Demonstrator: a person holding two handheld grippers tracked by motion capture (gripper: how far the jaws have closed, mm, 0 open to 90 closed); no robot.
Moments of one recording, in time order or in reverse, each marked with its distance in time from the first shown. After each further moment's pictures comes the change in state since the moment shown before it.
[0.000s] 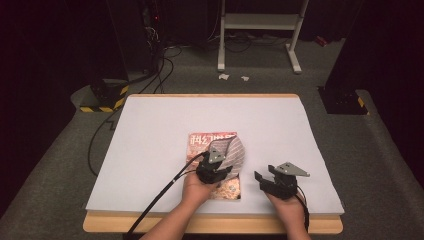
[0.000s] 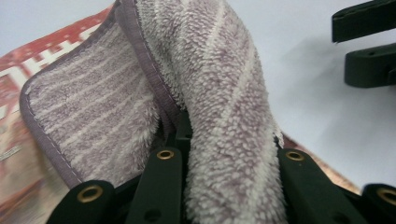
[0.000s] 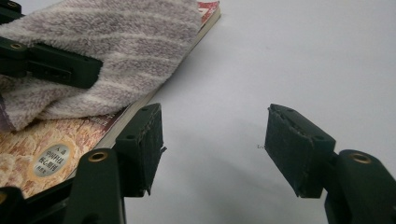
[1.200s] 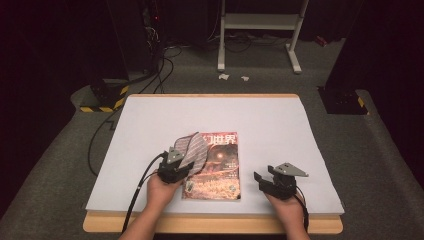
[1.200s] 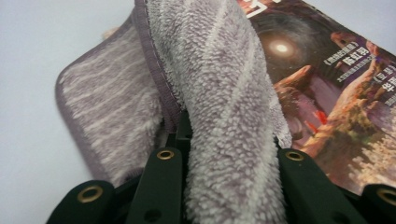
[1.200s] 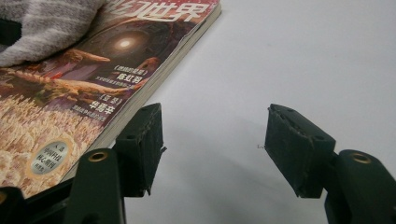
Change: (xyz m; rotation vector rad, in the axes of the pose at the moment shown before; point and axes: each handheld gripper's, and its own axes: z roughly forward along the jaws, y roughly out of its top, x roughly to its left) left arm 0.069 -0.050 -0.066 -0.009 0.179 -0.081; right arm 0.002 -0.001 0.002 0.011 -0.007 -0.005
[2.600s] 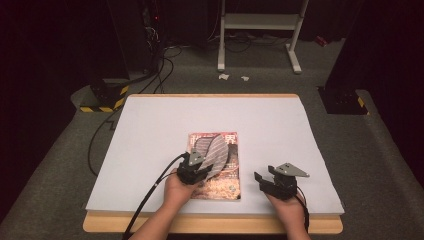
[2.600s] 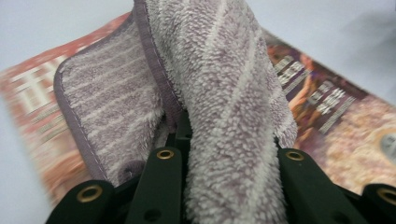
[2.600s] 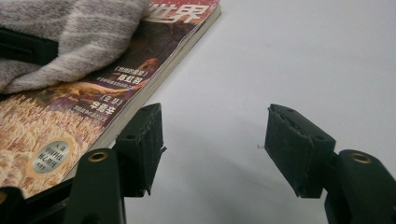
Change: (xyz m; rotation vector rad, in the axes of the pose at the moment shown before) left arm -0.031 0.013 0.021 -0.003 -0.066 0.072; right arm -0.001 -0.001 -0.002 -0.006 0.003 0.000
